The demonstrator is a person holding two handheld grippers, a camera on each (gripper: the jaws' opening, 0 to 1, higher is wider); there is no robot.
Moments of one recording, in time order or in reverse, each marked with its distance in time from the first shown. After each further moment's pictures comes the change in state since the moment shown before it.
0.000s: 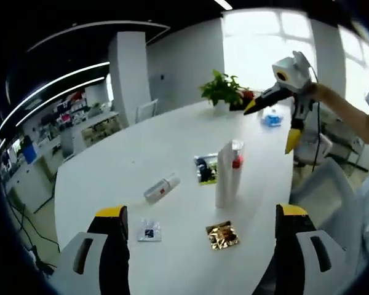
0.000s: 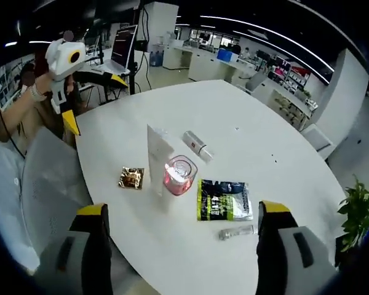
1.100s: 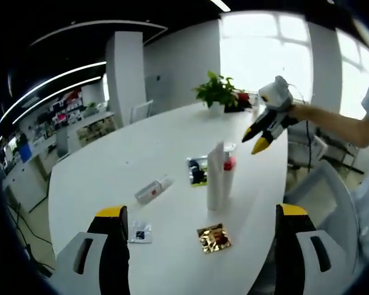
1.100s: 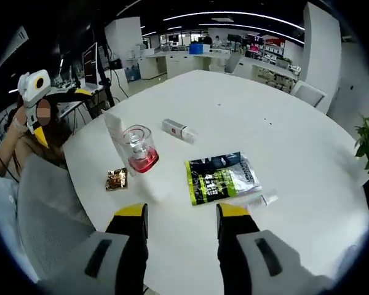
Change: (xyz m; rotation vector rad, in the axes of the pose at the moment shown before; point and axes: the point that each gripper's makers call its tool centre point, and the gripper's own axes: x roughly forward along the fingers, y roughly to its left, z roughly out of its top) left arm 0.004 -0.017 0.000 -0.019 -0.015 -0.039; right arm 0.030 -0.045 -0.071 0.322 -0.018 0.004
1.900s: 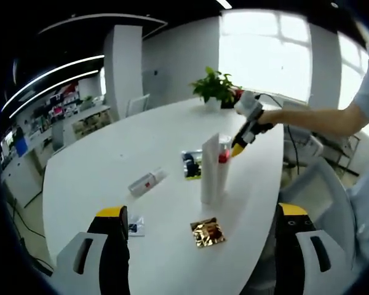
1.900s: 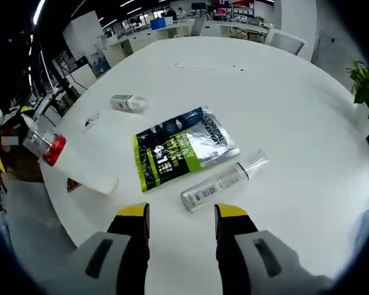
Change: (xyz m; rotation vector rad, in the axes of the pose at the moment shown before) left arm 0.003 -0.002 -0.015 -0.033 0.030 -0.033; right arm 0.056 -0.059 -0.049 0.240 0.207 -0.050
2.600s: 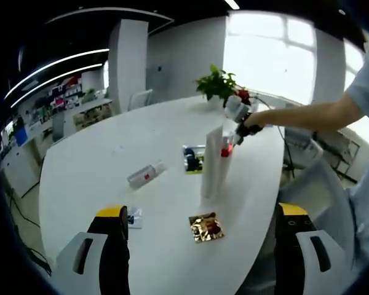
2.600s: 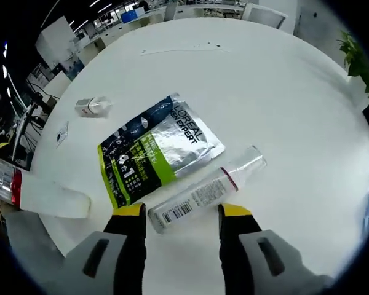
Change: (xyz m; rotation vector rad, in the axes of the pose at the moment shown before) left arm -0.001 0.006 -0.014 -0.049 0.014 -0.001; right arm 0.033 -0.032 0.008 0.159 0.066 -0.071
